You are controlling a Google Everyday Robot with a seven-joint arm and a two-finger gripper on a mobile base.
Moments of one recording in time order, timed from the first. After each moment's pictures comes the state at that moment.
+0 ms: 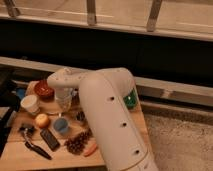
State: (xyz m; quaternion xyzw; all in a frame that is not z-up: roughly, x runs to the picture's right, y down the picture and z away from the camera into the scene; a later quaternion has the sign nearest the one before) arm -0.243 0.118 0.903 -0.33 0.18 0.58 0.72
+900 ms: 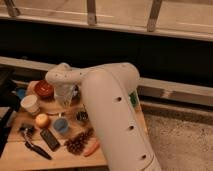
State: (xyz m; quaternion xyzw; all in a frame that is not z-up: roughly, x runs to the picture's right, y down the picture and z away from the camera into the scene) arm -0.230 0.097 0.871 -0.31 0.18 0.60 0.71
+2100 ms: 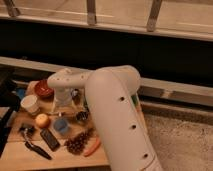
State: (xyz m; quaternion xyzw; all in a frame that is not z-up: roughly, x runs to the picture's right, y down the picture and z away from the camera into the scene) arm -0.239 0.135 0.874 -0.35 0.20 0.61 0.69
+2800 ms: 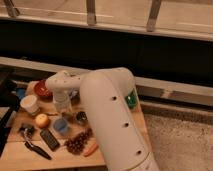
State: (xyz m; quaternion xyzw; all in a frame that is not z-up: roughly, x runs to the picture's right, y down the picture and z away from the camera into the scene) arm -0.249 0.144 0.883 -0.35 0.20 0.59 0.70
